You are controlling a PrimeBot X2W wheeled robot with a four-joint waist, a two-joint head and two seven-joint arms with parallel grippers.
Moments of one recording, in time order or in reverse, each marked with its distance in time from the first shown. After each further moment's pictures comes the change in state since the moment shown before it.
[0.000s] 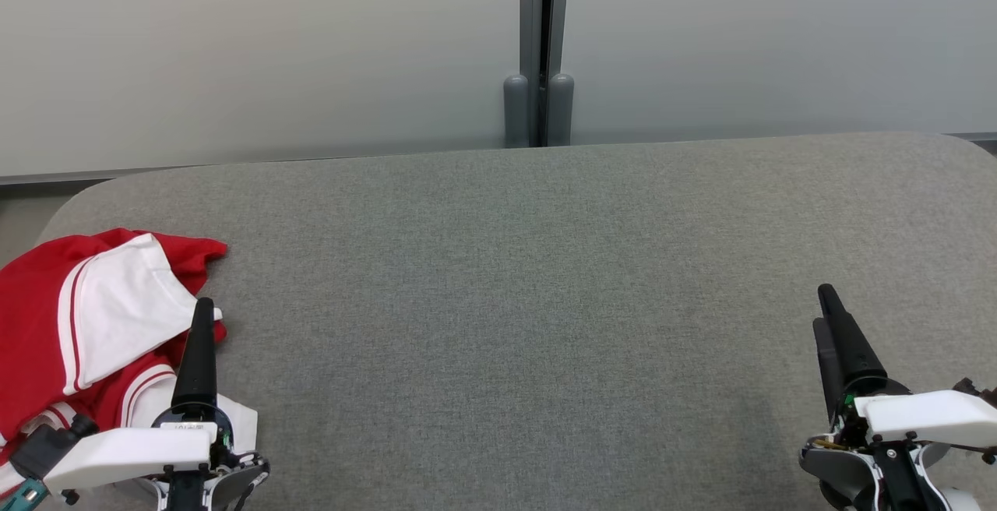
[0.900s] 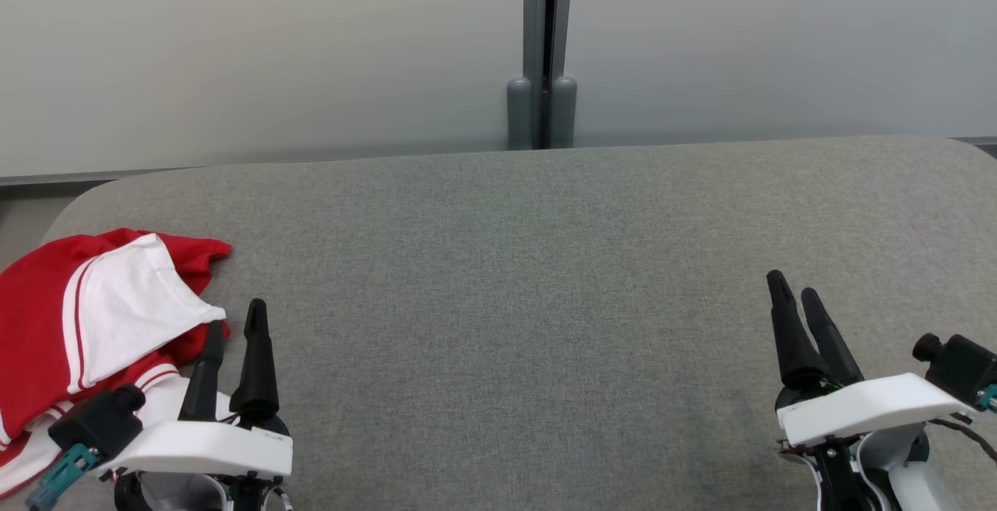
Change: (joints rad) left arm 0.024 0.004 -0.076 -0.058 0.652 0.086 -0.092; right arm -0.026 -0.026 0.112 -0.019 -0.596 0.000 -0.096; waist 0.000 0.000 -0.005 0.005
